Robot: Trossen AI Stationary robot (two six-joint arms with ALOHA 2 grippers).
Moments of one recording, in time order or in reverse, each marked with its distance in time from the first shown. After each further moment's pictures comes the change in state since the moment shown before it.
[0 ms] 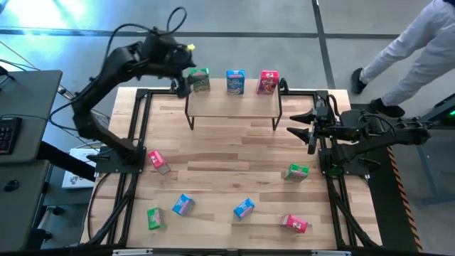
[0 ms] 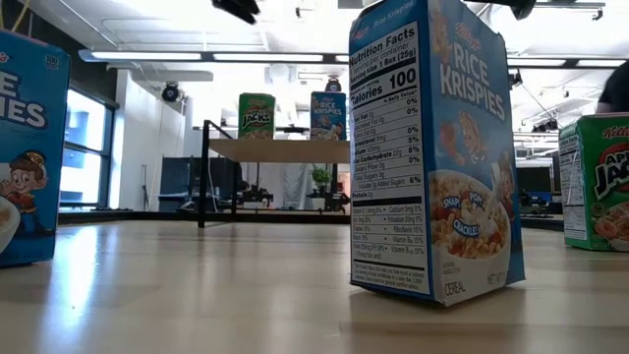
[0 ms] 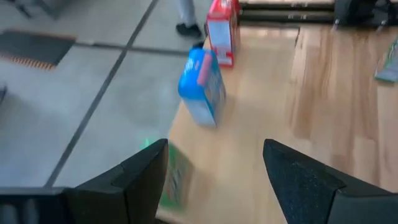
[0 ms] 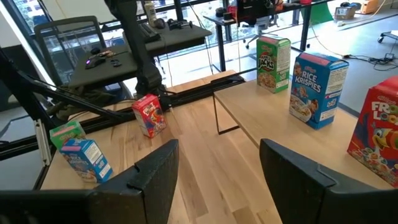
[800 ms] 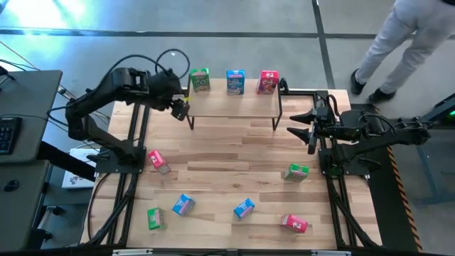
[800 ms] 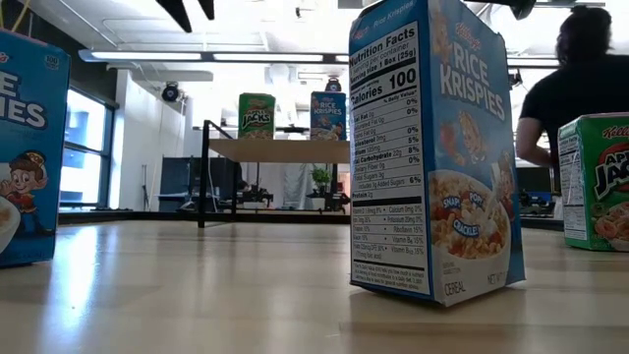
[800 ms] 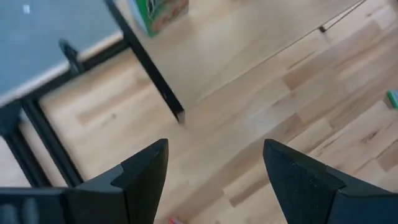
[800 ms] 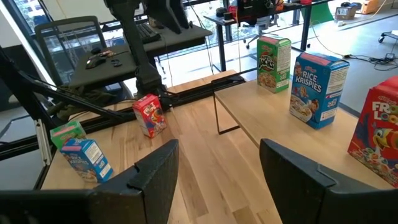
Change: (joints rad) left arm -0.314 -0.067 -0.099 -0.412 -0.290 -1.047; right arm 0.000 0.000 0.000 0.000 -0.001 0.000
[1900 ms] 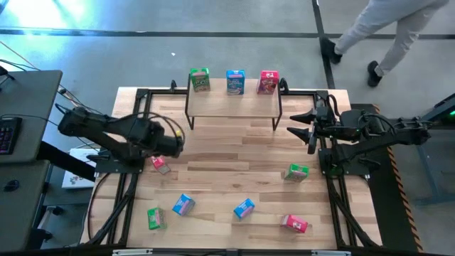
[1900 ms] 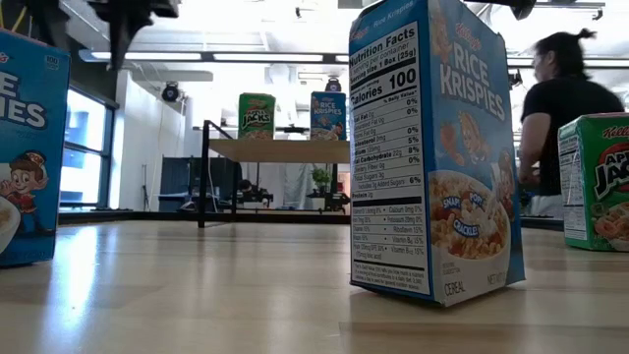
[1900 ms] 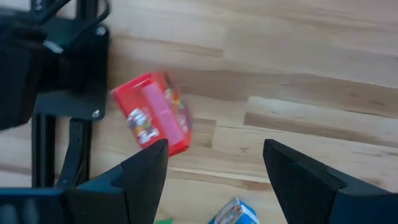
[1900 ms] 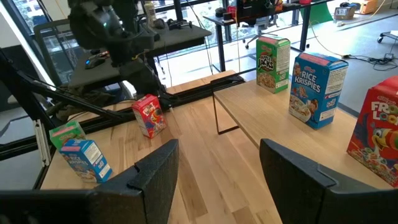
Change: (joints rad) left arm -0.459 -0.117 -0.561 -0.004 0.131 -1.233; right arm 0.000 0.000 0.000 0.000 0.003 0.000
